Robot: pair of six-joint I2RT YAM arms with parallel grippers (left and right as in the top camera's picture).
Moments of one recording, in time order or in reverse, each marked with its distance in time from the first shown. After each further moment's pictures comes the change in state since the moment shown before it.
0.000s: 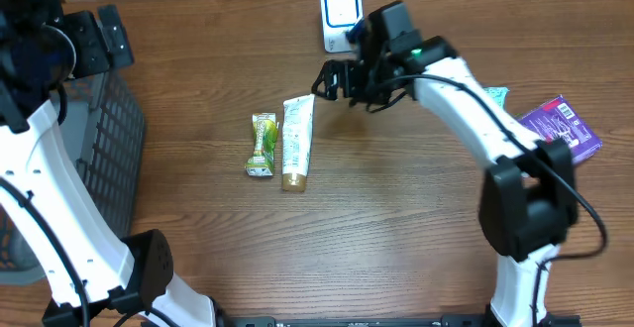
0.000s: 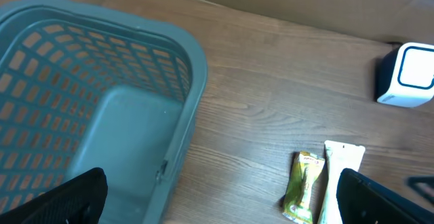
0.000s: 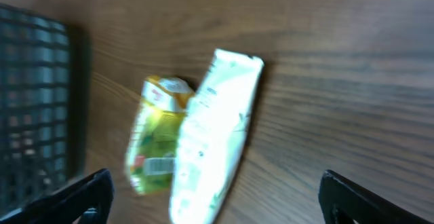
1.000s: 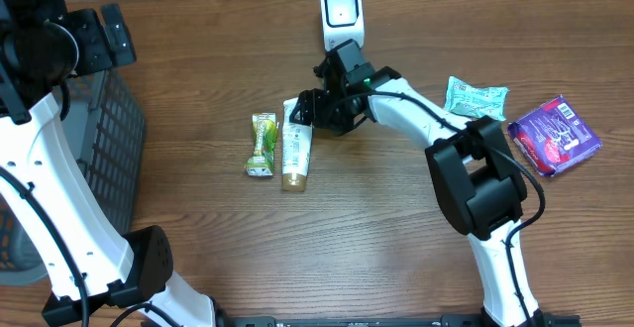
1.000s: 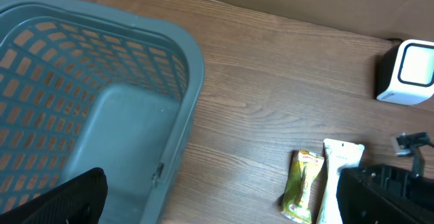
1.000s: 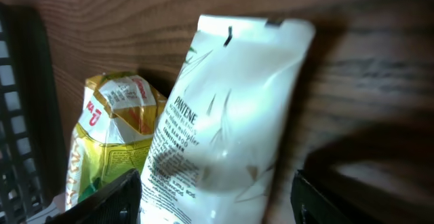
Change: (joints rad) left arm 0.000 0.015 0.000 0.000 0.007 0.000; right arm 0.113 0.201 -0.015 0.198 -0.017 0.161
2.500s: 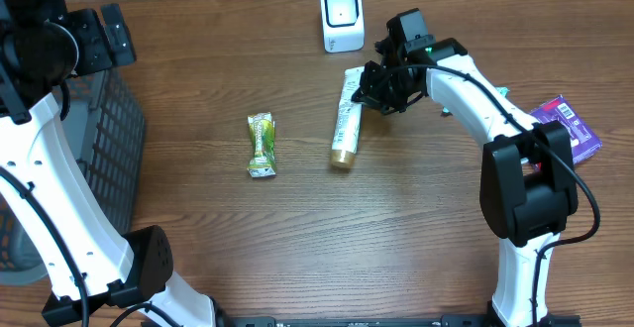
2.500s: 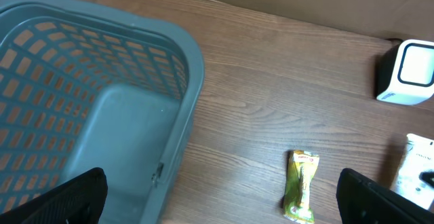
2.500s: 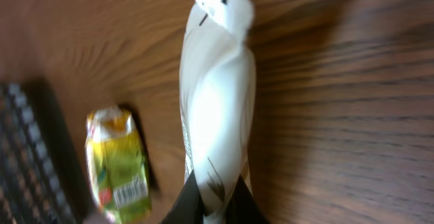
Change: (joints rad) left arm 0.000 0.000 0.000 0.000 0.000 0.000; right arm -0.205 -0.154 -0.034 -0.209 0.062 0.071
